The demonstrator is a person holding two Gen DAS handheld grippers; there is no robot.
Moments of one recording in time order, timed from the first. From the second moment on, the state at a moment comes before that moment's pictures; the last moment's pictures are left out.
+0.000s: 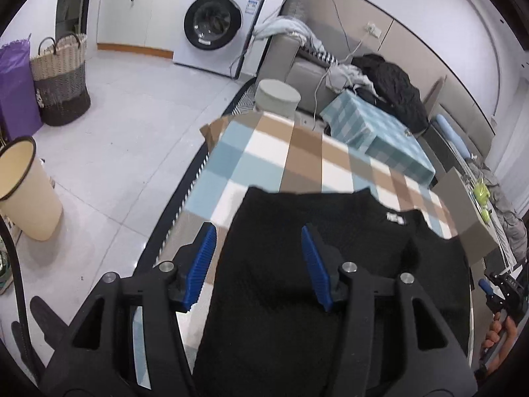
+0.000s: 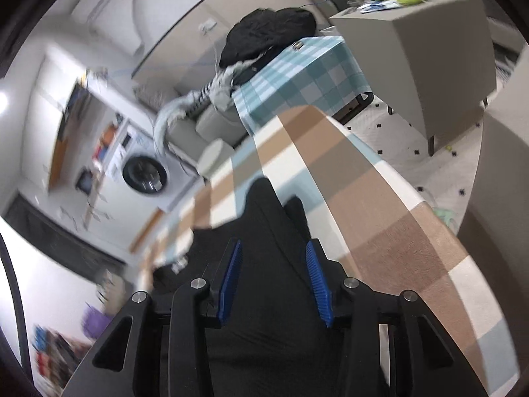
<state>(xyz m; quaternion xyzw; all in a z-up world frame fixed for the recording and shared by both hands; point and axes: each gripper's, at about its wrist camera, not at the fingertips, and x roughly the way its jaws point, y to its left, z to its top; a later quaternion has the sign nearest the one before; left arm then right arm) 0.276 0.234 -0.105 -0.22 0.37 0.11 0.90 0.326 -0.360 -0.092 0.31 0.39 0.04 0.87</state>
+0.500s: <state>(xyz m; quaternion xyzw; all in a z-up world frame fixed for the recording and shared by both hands) 0.265 0.166 -0.165 -0.12 0.47 0.06 0.87 0.321 -0.308 -0.131 0.11 0.48 0.04 0.87</state>
